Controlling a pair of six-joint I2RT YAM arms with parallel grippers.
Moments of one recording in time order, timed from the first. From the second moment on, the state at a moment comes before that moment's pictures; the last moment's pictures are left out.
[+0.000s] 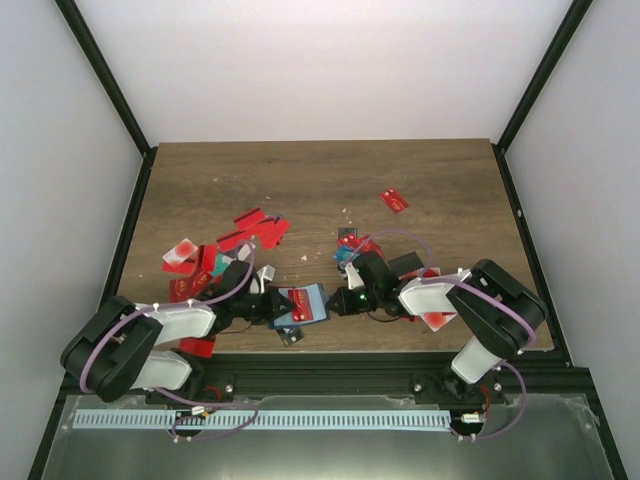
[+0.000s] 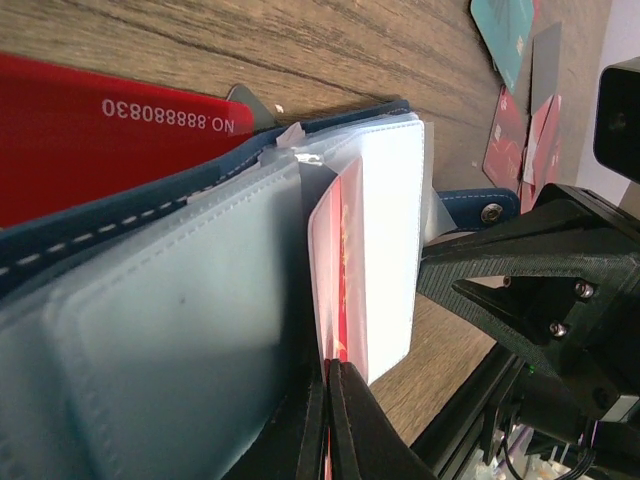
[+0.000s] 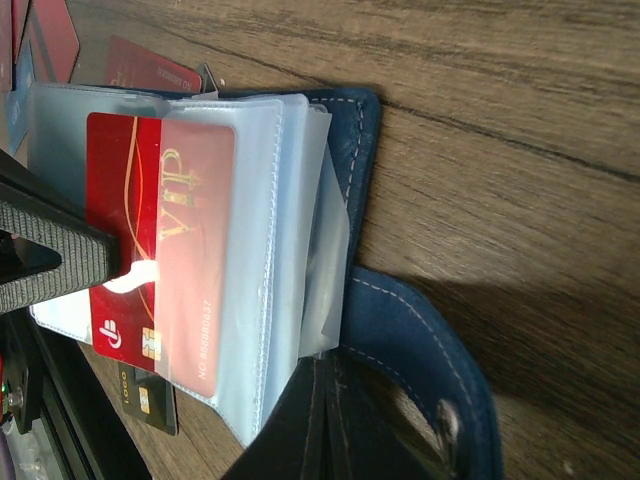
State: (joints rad) left arm -0.58 1.33 0.28 0.26 0.55 -0.97; right arm 0.75 1.60 0.54 0.20 -0.48 0.62
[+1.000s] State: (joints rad) left arm -0.62 1.50 0.35 0.37 0.56 -0.98; right arm 0.75 1.62 0.58 0.14 -0.49 0.61
